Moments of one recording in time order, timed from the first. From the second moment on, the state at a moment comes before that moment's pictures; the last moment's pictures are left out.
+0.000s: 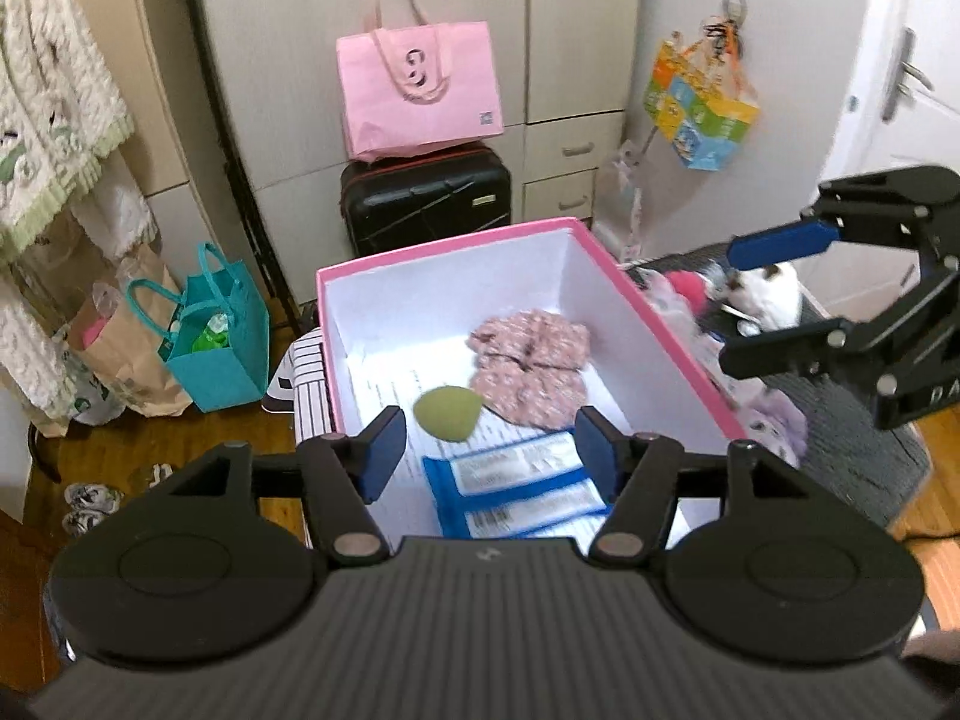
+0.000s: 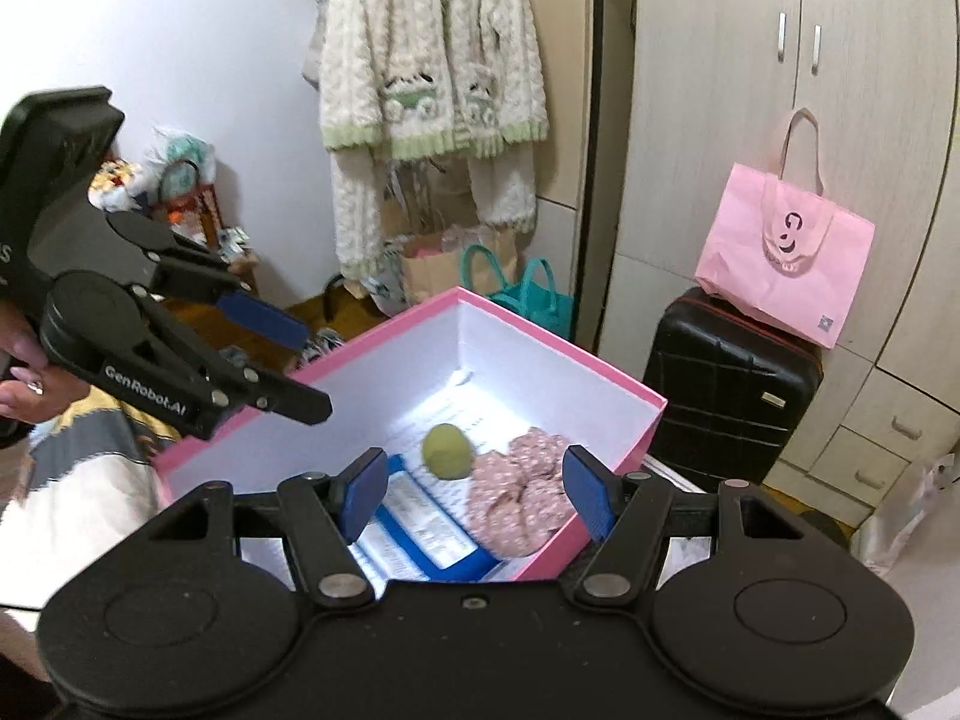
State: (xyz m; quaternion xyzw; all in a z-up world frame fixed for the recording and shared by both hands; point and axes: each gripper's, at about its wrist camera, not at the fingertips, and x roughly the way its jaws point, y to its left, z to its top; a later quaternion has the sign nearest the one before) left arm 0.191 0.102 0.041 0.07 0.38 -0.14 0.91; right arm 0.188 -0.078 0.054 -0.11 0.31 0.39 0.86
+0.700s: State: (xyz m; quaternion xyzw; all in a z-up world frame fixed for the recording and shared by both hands) left arm 0.088 0.038 0.060 0.14 0.37 -0.19 0.90; right arm 0.057 -0.125 0.069 -0.14 0.29 0.38 0.87
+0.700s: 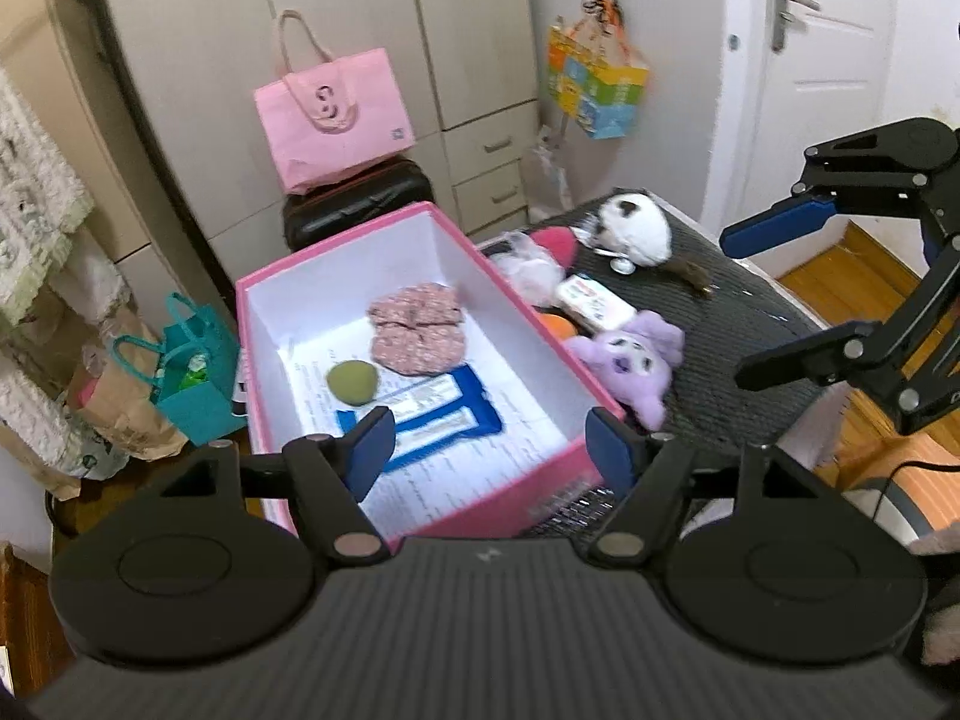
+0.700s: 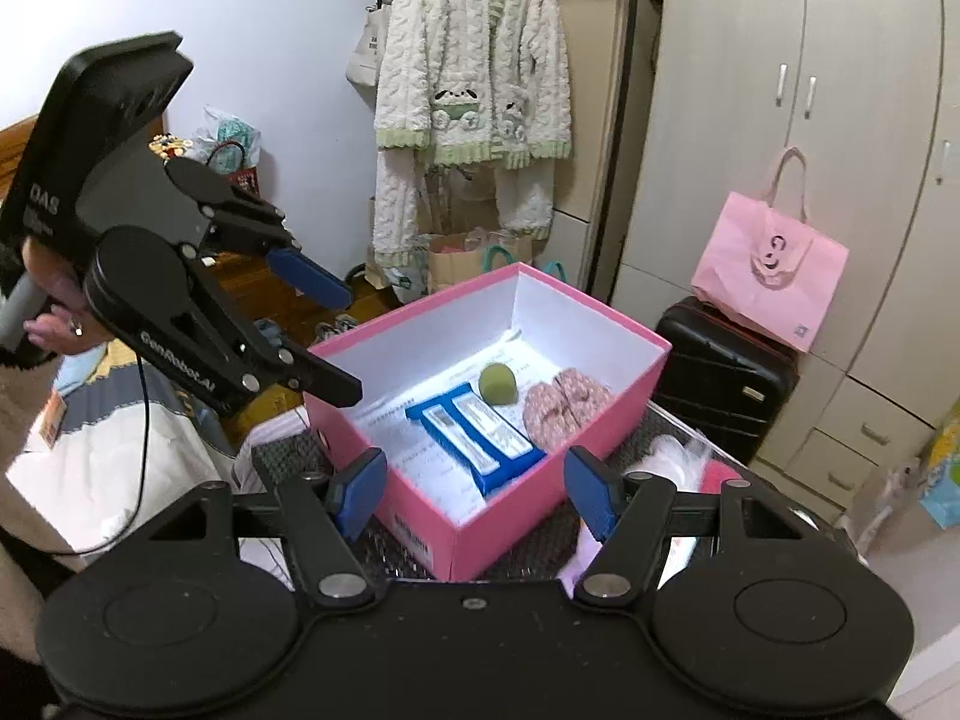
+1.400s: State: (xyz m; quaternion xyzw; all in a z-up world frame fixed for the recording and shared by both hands) left arm 0.065 -0.019 0.027 0.12 0.35 -0.26 0.89; right arm 0.007 -0.189 0.018 -0.10 0.31 0.33 0.89
